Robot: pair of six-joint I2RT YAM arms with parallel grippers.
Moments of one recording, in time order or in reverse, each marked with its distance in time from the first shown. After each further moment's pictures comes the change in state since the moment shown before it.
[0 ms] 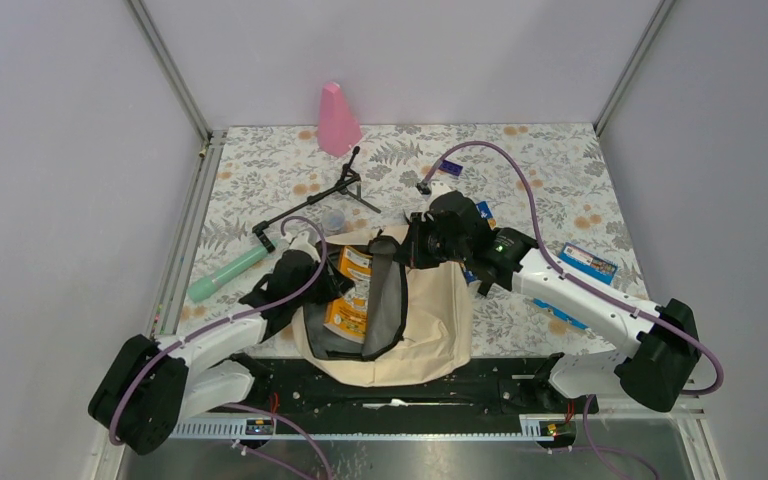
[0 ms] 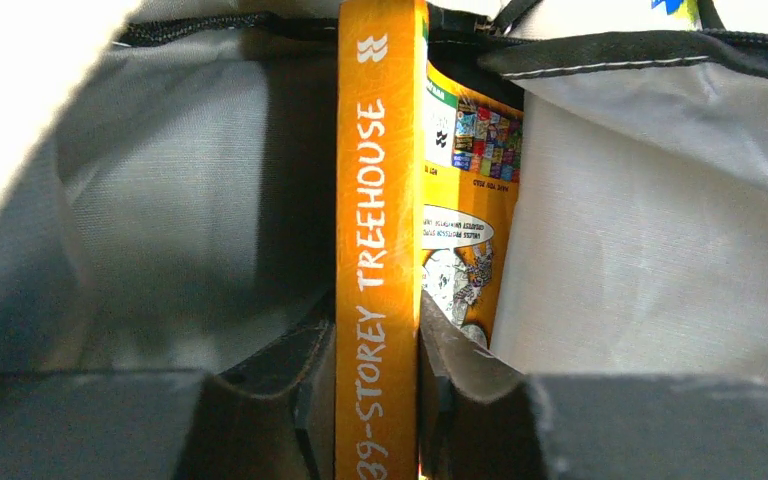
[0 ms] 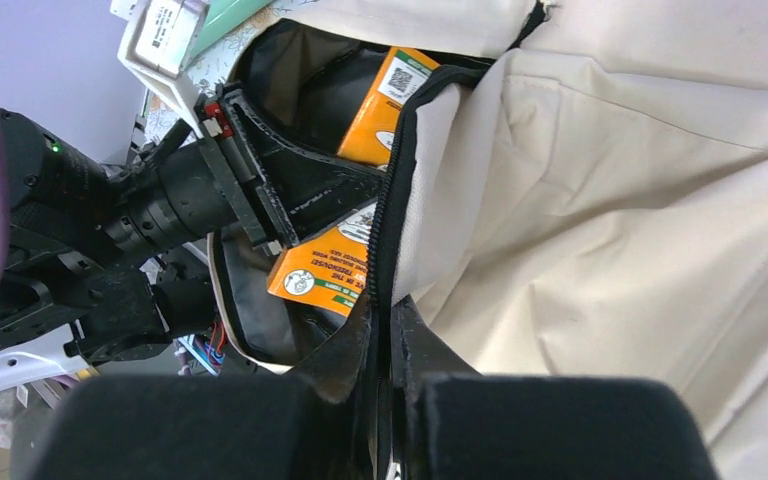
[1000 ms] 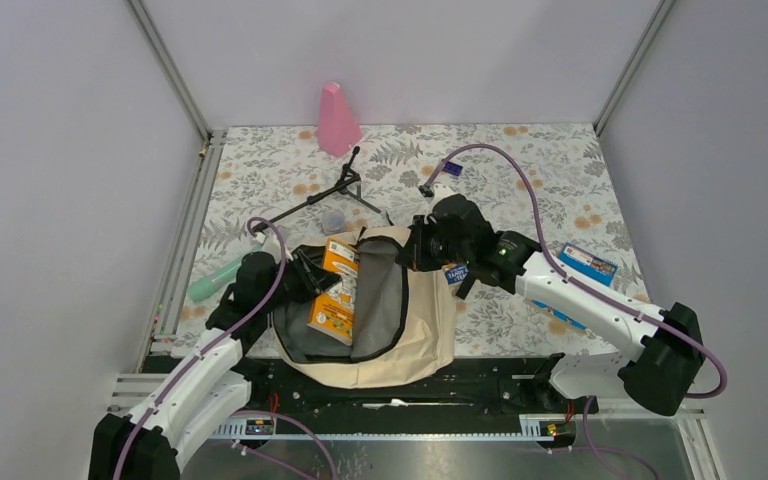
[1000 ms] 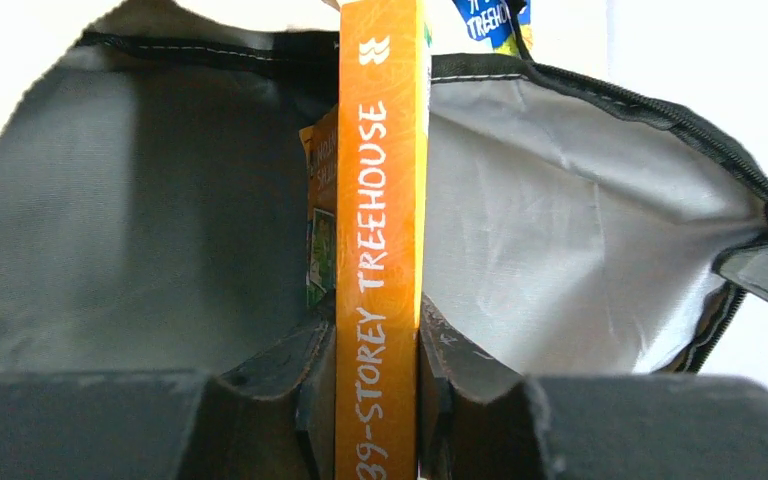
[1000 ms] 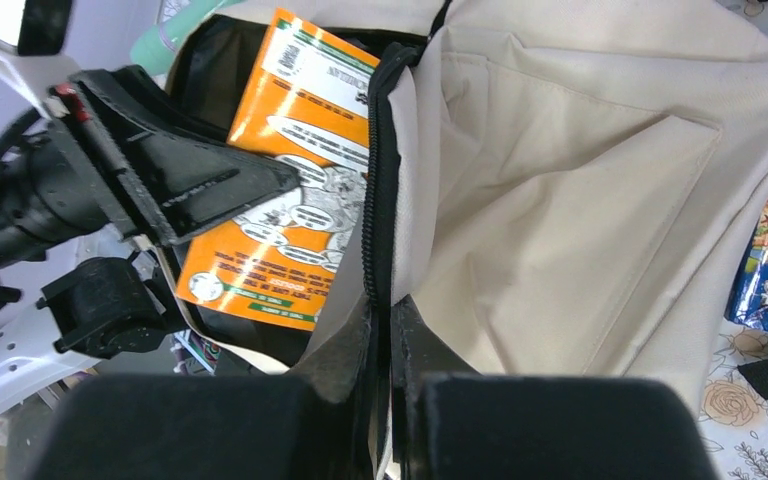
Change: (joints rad) left arm 0.183 -0.322 0.024 -0.216 0.240 -0.042; right arm 0.000 -0.026 -0.039 0.007 0.001 0.000
